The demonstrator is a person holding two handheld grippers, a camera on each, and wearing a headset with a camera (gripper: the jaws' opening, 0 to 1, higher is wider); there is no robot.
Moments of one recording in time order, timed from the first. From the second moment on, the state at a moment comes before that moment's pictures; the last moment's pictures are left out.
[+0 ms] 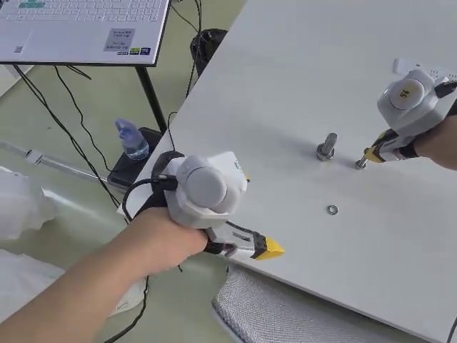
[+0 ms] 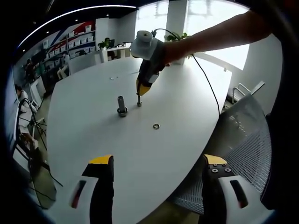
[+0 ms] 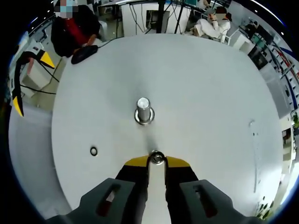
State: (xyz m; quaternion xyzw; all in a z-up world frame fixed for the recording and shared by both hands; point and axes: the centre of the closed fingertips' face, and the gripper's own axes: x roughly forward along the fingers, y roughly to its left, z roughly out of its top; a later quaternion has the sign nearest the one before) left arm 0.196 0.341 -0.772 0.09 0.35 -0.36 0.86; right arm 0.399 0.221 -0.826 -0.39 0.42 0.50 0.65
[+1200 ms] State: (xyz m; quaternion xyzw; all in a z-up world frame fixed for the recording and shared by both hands) left arm 0.202 0.346 -0.773 0.09 0.35 -0.36 0.86; right arm 0.403 0.221 -0.865 -0.40 0.44 0.50 0.63
